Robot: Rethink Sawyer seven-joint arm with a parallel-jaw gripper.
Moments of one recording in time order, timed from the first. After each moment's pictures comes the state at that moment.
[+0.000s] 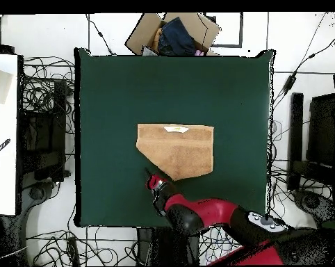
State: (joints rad) arm -0.90 -0.21 0.47 2.09 -0.87 -0.39 2.36
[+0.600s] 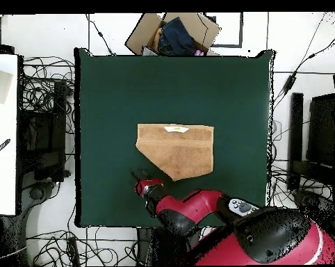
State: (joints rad) arm -0.74 -0.21 0.42 2.01 -1.10 -0.51 2.36
